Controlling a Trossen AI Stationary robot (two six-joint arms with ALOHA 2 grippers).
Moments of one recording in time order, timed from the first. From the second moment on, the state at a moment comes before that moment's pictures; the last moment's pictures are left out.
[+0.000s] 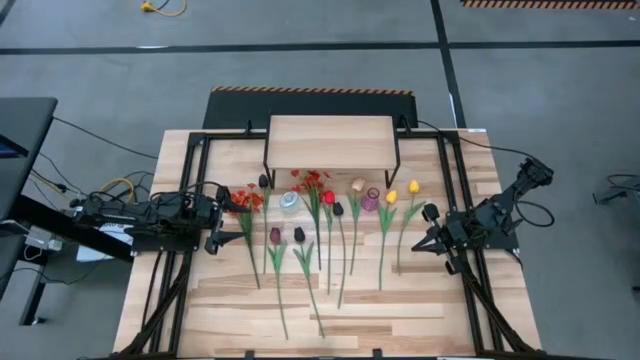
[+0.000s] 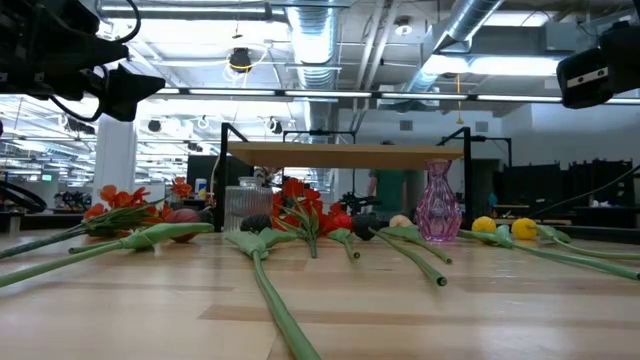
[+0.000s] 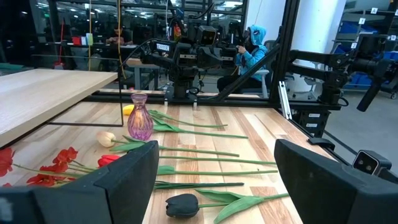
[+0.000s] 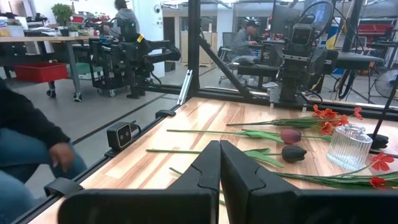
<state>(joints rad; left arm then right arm) -0.11 0.01 0.01 0.04 -0.03 -0.07 0.66 0.06 0.03 0.00 0.29 -0.05</state>
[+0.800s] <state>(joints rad) -0.11 0.01 0.01 0.03 -0.03 -0.07 0.66 0.06 0.02 0.14 0.29 0.01</state>
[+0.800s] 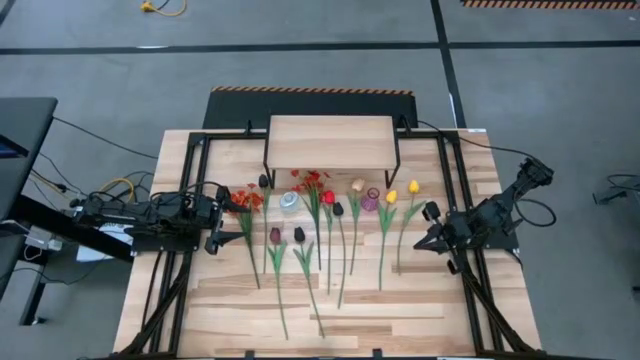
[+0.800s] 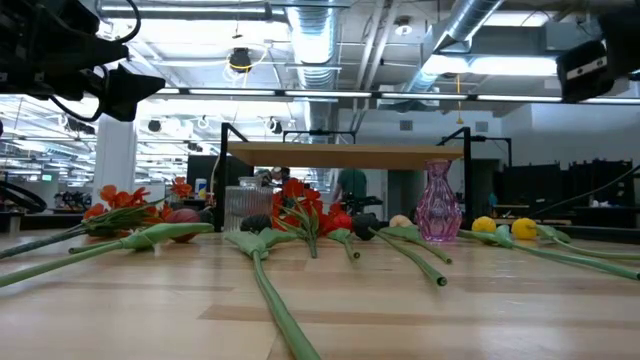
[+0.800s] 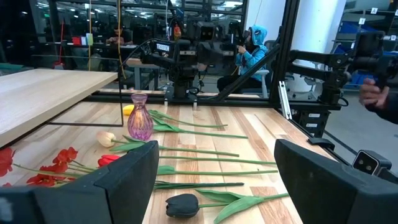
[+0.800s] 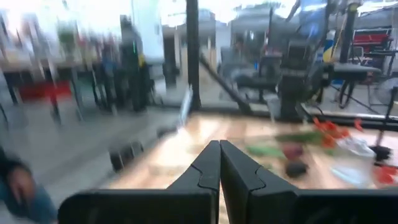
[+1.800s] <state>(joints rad) -0.11 0.01 0.01 0.04 -0.03 -0.07 0.46 0.06 0.03 0.12 0.55 0.20</state>
